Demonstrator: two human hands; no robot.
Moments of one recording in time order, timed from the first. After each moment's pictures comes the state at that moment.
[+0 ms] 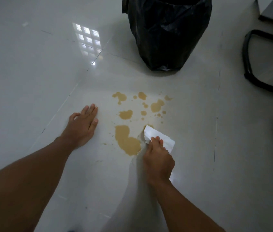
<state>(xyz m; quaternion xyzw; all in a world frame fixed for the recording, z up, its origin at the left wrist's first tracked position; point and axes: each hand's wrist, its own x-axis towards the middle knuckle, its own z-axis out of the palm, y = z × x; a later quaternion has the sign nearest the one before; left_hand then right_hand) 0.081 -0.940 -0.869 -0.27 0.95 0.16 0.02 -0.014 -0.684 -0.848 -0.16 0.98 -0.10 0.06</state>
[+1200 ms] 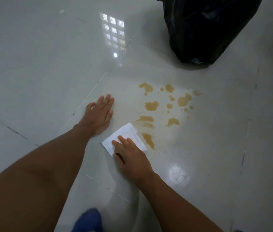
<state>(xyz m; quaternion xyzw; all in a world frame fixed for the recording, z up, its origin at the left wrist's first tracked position) 0.114 -0.953 -0.865 -0.29 0.94 0.13 0.08 0.067 -0.737 -0.861 -0.54 0.77 -0.26 0.23</state>
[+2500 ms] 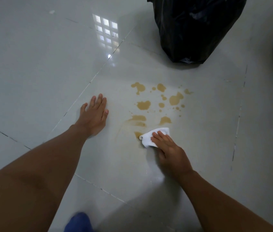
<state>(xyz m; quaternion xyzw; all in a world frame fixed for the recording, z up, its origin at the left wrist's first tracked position) 0.104 -0.937 -0.864 -0.34 0.92 0.15 0.07 -0.034 -0.648 -0.881 -0.52 0.82 -0.24 0.06</state>
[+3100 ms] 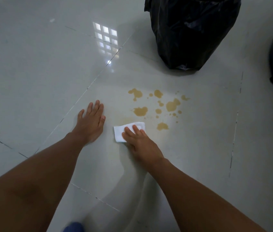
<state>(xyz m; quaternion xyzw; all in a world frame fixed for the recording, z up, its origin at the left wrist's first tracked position) 0.101 -0.934 -0.865 -0.36 0.92 0.16 0.06 -0.020 -0.732 -0.872 -0.58 0.77 -0.17 0.20</state>
